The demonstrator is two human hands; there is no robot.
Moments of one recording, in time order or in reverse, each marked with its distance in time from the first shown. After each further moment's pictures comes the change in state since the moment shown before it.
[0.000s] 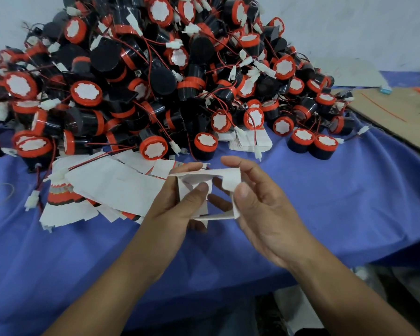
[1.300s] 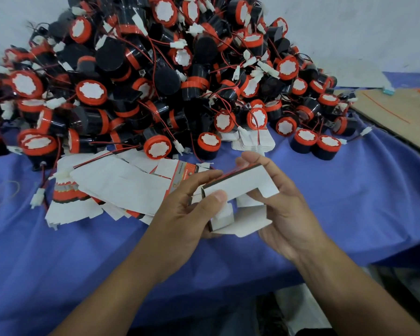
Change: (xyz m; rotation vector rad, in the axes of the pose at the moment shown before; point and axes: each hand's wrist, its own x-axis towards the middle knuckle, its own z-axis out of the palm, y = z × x) left_hand -0.003 0.000 0.004 0.062 -0.081 0.005; right_hand 0.004 -0.008 -0.007 0.256 0.110 0.012
